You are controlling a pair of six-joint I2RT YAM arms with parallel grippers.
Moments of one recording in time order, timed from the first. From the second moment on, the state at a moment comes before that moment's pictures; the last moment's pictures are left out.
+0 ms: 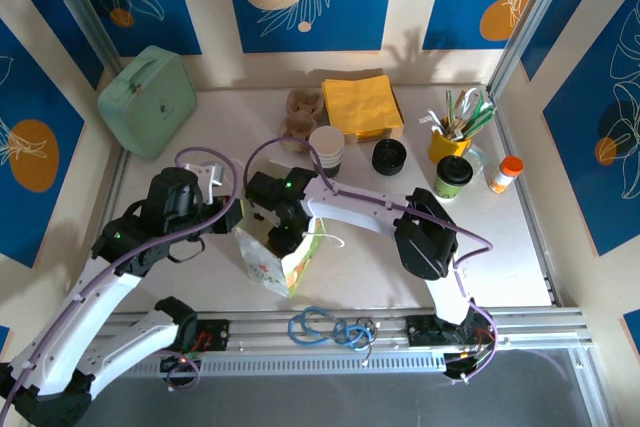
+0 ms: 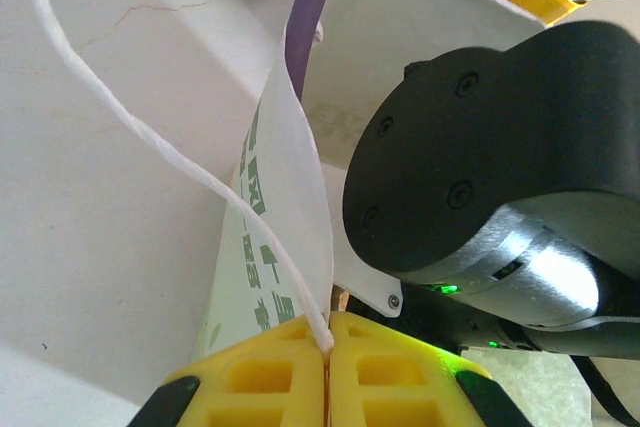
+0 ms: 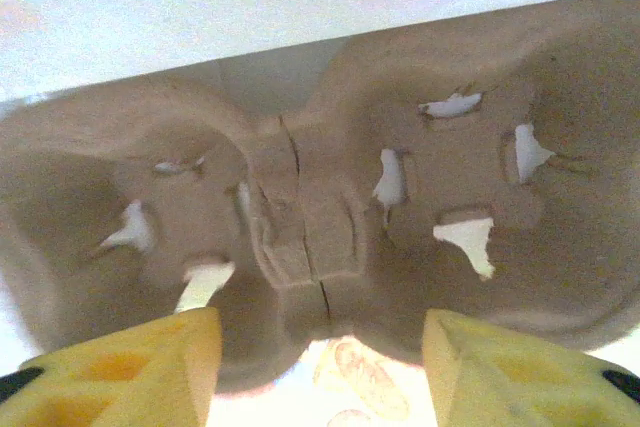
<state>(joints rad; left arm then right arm) -0.55 0.79 1.00 -0.89 0.15 -0.55 1.07 2.01 1.72 -1.17 -0.02 0.11</state>
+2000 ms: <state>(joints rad) -0.55 0.80 1.08 -0.89 0.14 -0.51 1.08 1.67 2.16 -1.51 0.29 0.69</state>
